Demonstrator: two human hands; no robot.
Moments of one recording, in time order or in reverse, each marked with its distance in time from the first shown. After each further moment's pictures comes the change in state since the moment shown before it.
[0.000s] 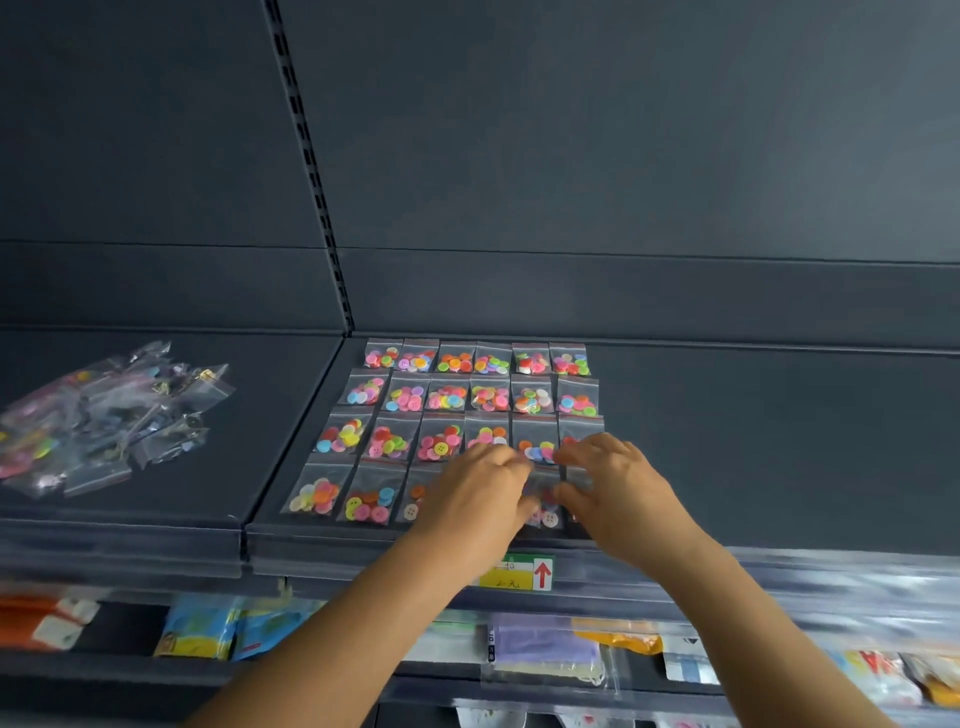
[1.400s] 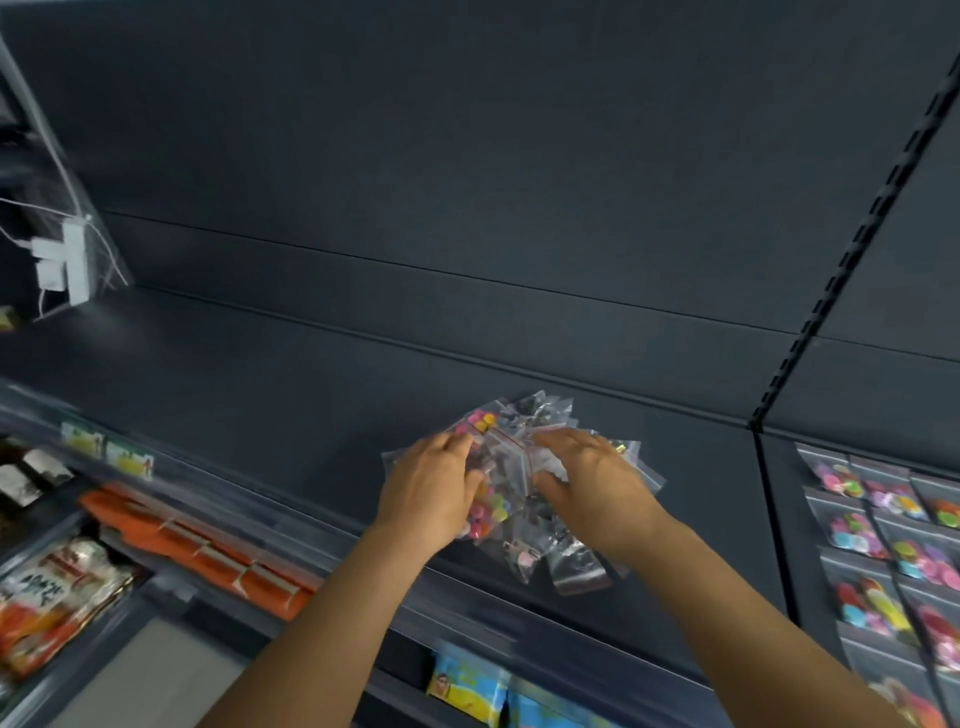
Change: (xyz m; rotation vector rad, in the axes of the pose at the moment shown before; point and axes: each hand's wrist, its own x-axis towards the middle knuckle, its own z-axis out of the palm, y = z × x) left_hand -0.147 -0.451 -0.141 0.049 0.152 -0.569; right_hand 0.186 -0.422 0.167 0.029 -0.144 -0.386
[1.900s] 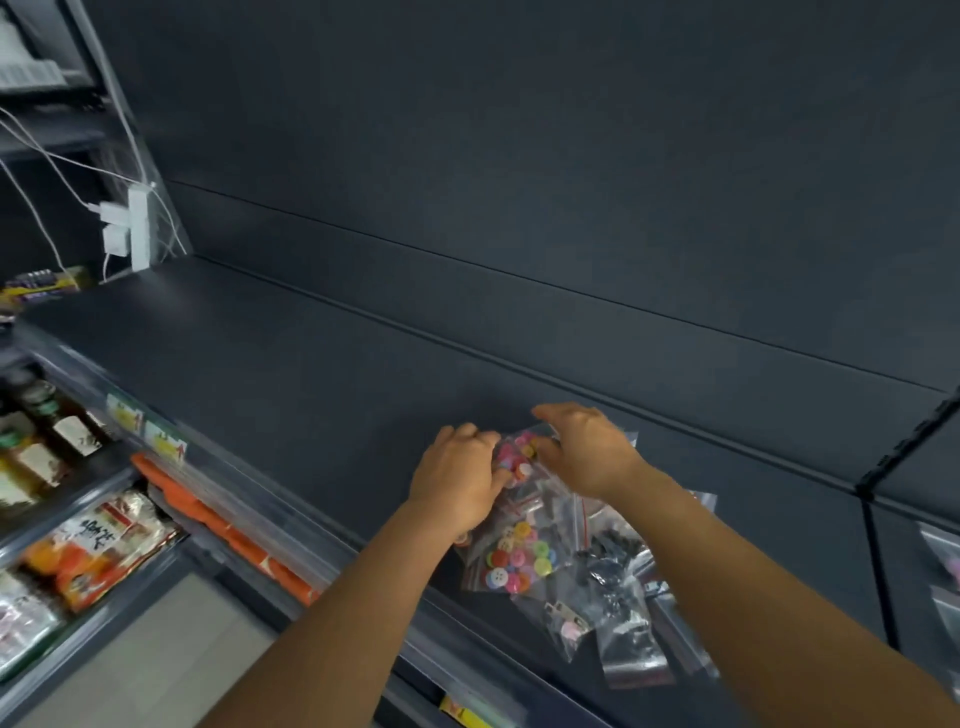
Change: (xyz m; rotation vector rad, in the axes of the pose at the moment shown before) left_hand 0.059 -0.033 0.016 -0.048 -0.042 -0.111; right_hand 0.125 0.000 0.026 -0.023 -0.139 -0.026
